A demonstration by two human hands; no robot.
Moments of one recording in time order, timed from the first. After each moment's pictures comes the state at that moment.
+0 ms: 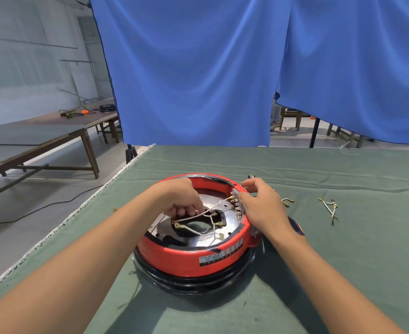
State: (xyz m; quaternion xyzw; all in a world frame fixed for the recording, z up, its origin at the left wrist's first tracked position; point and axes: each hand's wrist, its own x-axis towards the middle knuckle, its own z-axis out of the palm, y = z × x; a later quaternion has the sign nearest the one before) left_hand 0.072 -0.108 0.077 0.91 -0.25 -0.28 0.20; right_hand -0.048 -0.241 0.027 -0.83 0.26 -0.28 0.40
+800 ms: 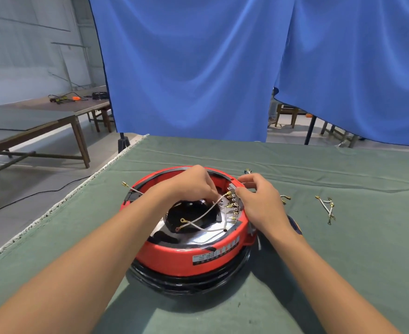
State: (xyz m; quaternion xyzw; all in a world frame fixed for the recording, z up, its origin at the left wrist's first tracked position) left_hand 0.075 -0.135 0.061 0.85 -0.42 -0.15 0.27; right_hand -0.049 -0.241 0.027 -0.81 0.24 -0.30 0.44
